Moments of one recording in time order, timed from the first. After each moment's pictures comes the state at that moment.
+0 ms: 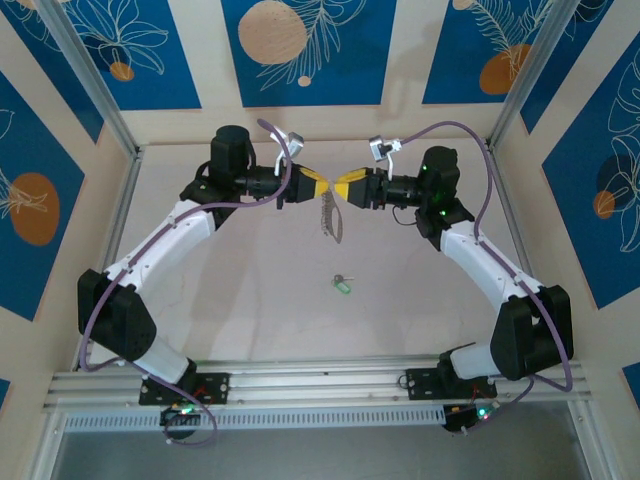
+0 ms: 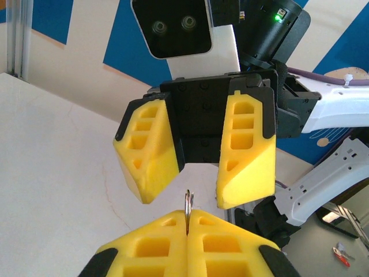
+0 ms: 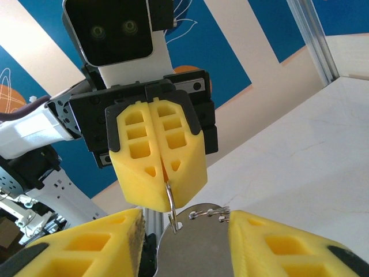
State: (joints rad) left arm -0.48 1.55 1.41 -0.11 1.05 -0.20; right arm 0.30 1.38 1.05 0.34 -1.12 0.60
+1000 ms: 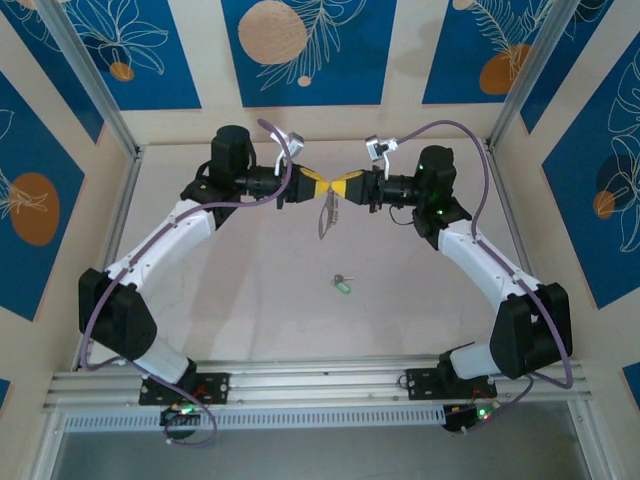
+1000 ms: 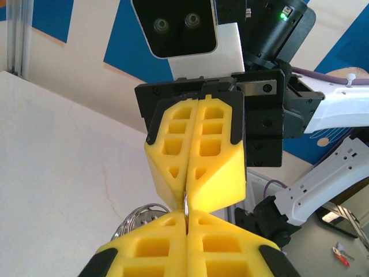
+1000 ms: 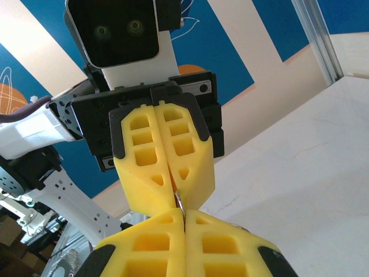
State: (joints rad) left arm -0.48 1.55 1.41 -0.11 1.05 -0.20; right arm 0.32 1.39 1.07 0.34 -1.11 0.60
